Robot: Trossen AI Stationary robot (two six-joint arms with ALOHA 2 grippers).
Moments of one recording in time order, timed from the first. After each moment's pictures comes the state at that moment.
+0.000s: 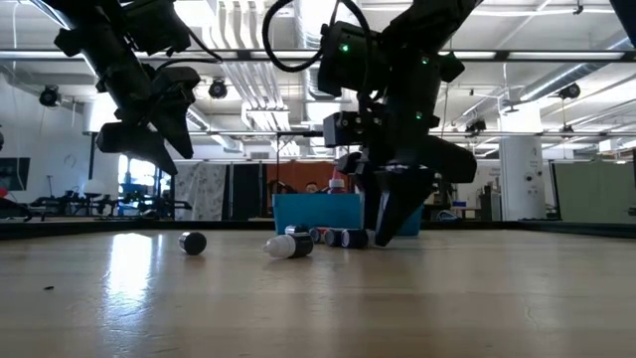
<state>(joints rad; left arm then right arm) 0.26 0.97 0.62 -0.55 -0.03 -0.76 0.04 1.96 1.25 -0.55 0.00 -0.26</state>
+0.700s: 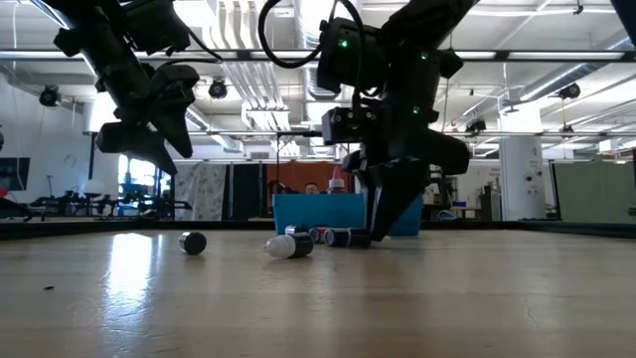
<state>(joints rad) 0.26 0.96 0.62 -0.55 -0.02 -0.75 0.04 1.96 1.27 -0.57 -0.01 -0.16</state>
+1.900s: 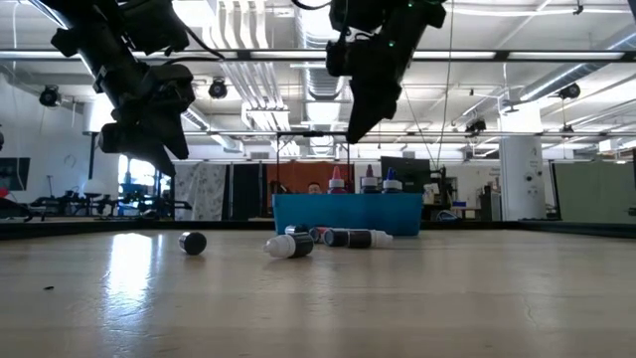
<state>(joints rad) 0.23 0.96 0.62 -0.56 -0.01 -0.68 -0.20 1.77 1.48 -0.78 0.00 0.06</state>
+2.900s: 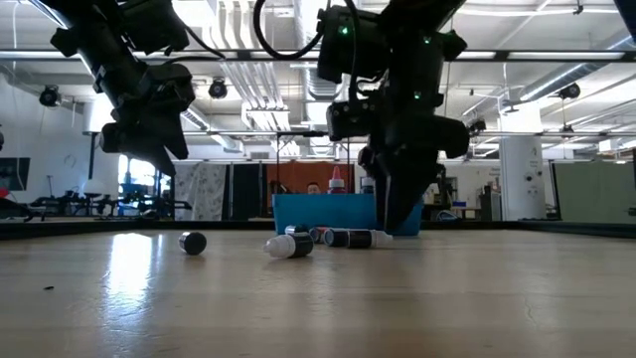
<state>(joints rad) 0.23 0.96 0.62 -0.56 -0.01 -0.66 0.07 1.95 1.32 -0.71 0.03 0.04</state>
